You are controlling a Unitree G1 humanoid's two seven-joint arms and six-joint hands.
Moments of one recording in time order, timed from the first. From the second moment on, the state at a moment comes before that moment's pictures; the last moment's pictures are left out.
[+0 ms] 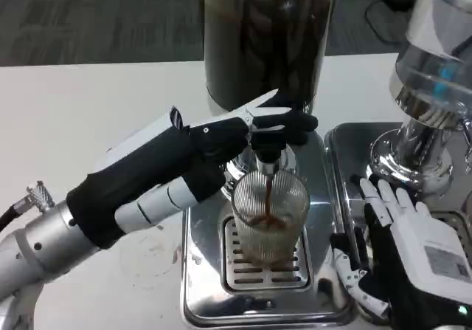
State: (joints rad) left arm -0.10 0.46 -0.04 -0.01 -0.42 -0.47 -0.90; right arm 0.39 -0.21 0.28 -0.32 -0.93 0.17 -0.15
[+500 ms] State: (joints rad) left arm -0.09 0.46 -0.04 -0.01 -0.41 -0.48 -0.90; right arm 0.37 -0.17 0.14 -0.30 -0.36 0.02 0.01
